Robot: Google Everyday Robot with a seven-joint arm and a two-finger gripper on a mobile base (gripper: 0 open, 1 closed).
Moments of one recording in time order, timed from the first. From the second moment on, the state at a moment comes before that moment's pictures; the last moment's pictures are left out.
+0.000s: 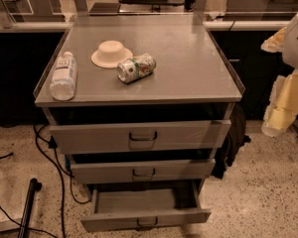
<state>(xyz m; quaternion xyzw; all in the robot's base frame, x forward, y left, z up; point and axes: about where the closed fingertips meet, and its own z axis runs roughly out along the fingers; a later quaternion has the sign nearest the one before) 0.438 -0.216 0.977 -0.60 0.78 -0.04 0.16</state>
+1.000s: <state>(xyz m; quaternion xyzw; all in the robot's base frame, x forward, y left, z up) 0.438 -0.216 0.977 -0.60 0.78 -0.04 0.16</state>
